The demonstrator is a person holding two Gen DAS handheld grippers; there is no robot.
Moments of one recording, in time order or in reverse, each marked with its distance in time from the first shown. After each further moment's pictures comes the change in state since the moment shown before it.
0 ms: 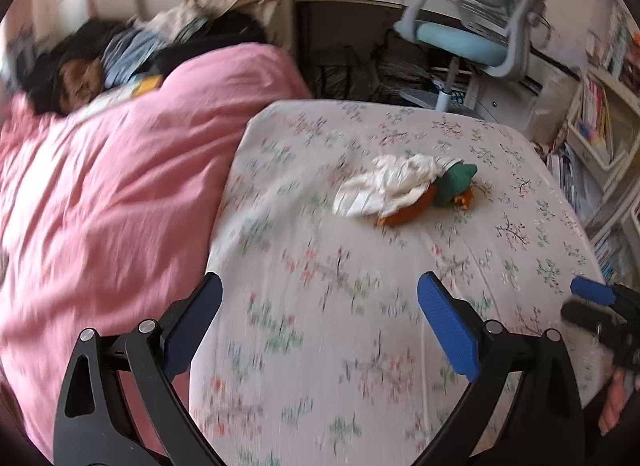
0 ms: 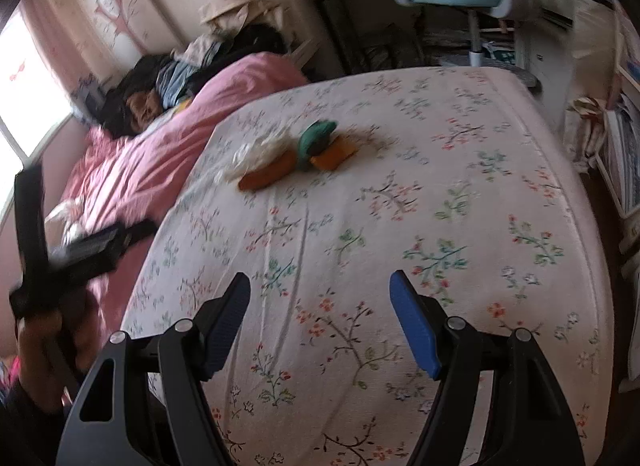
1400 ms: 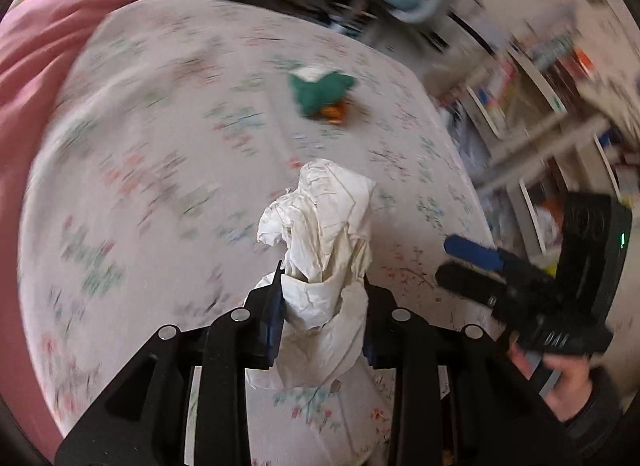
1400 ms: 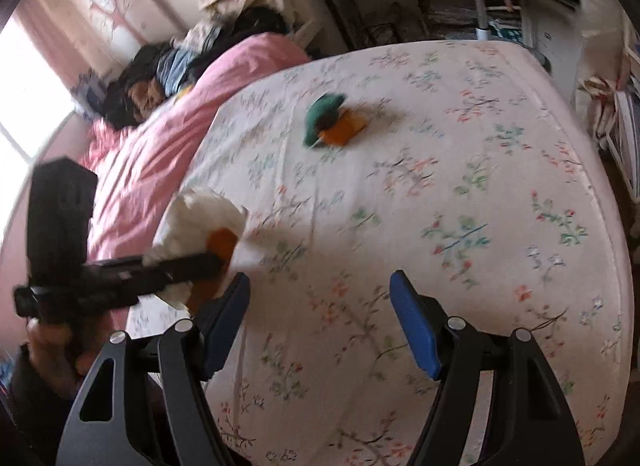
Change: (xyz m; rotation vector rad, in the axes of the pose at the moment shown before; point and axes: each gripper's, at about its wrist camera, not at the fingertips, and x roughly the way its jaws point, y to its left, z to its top) left arm 0.038 -0.025 -0.032 -0.121 0.295 -0.529; right arm 0.008 0.000 0.001 0.014 0.072 0.036
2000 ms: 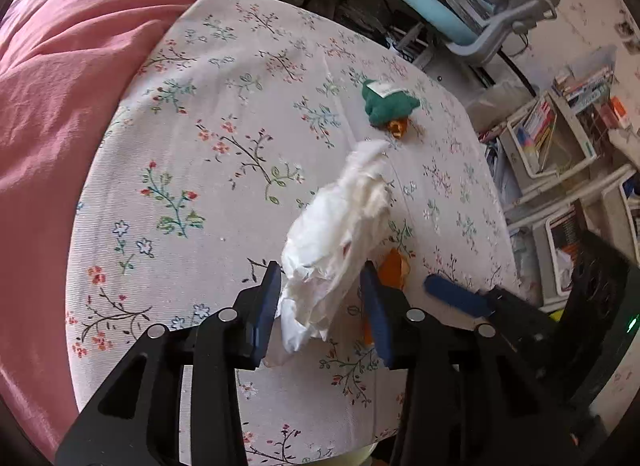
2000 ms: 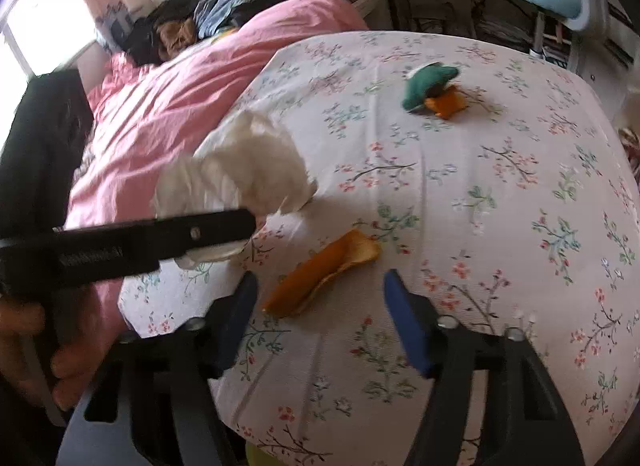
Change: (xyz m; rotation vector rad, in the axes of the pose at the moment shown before) left arm -0.027 0.031 -0.020 -0.140 -0.064 0.092; right arm 0.038 0.070 -0.018 -0.186 0.084 -0.041
